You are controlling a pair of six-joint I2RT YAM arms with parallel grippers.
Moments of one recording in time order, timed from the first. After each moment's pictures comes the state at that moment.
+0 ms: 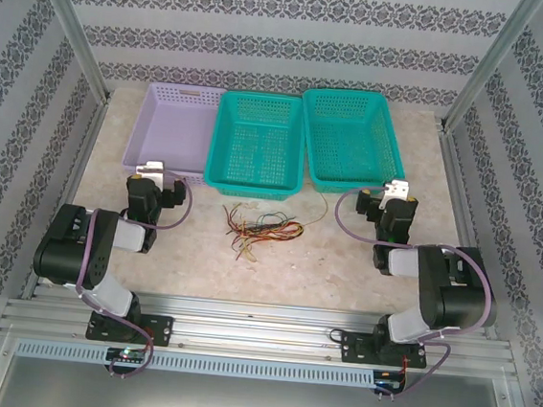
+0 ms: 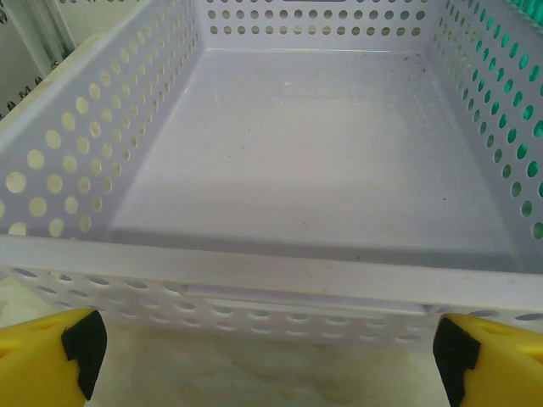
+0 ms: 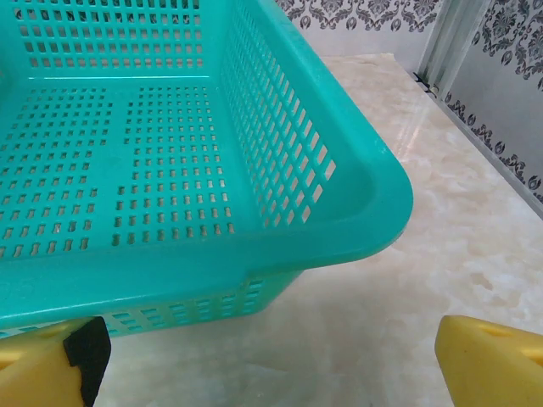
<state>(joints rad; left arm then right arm) 0.00 1.58 0.37 0.85 -0.14 -0.03 0.05 1.52 0.36 0.82 0.19 0.03</state>
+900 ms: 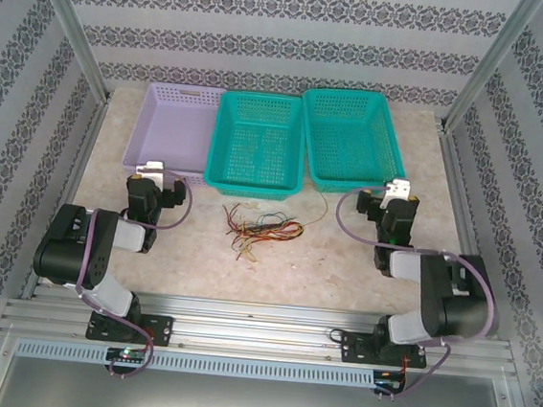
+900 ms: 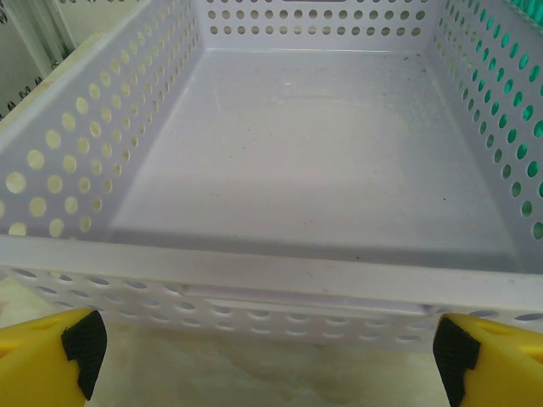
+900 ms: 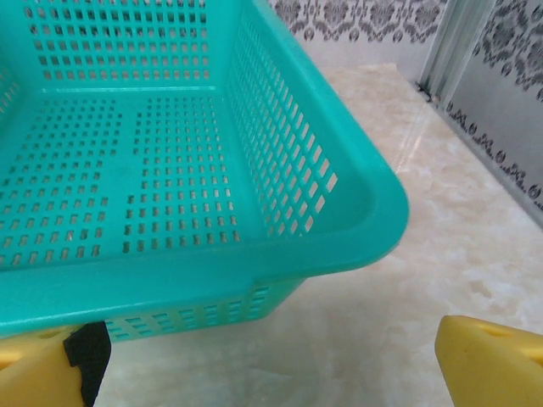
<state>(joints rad) 0.00 1.58 0.37 0.85 -0.14 -0.03 0.05 1.41 0.35 0.77 0.18 0.03</state>
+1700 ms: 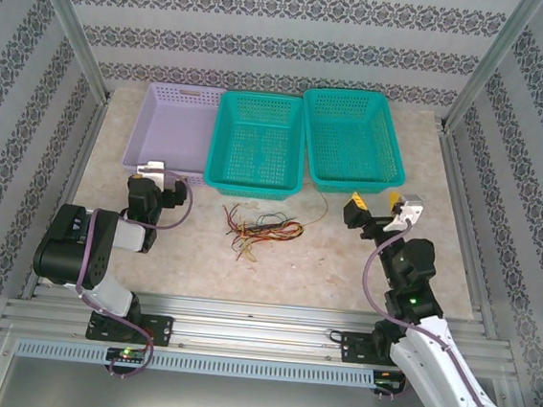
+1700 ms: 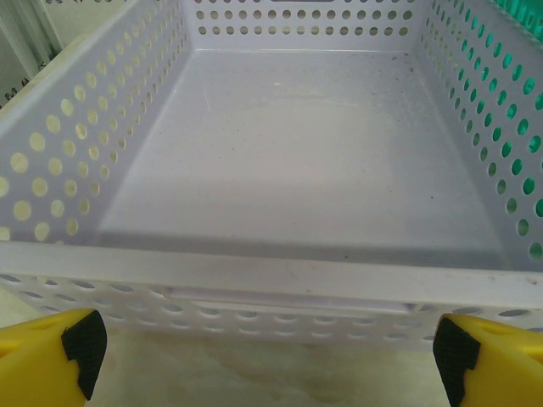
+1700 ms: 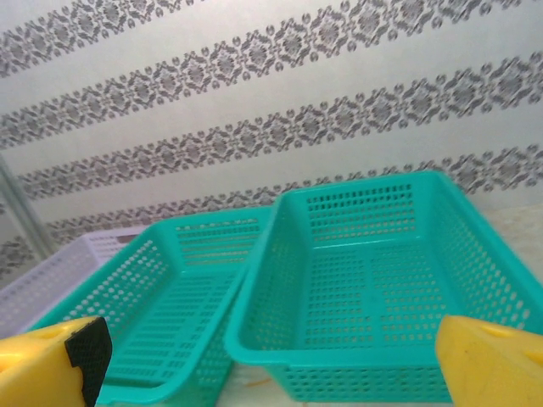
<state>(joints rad) 0.00 1.58 0.37 0.85 -0.12 -0.03 0.30 0.51 0.28 0.28 0.03 0.29</state>
